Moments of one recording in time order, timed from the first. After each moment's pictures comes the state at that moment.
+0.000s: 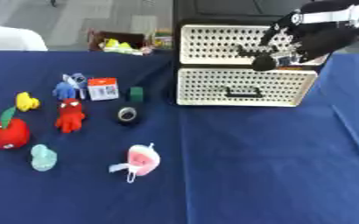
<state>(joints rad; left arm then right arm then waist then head) -0.29 0.30 0.18 -1.98 -0.08 -0.16 0.15 -1.04 -0.81 0.35 -1.55 0.50 0.26 0.90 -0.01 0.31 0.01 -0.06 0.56</state>
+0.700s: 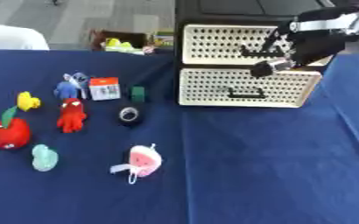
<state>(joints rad) -0.29 0.29 0.18 -1.98 -0.08 -0.16 0.14 -1.06 -0.79 0.36 -1.49 0.57 0.24 0.90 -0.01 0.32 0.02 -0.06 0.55</state>
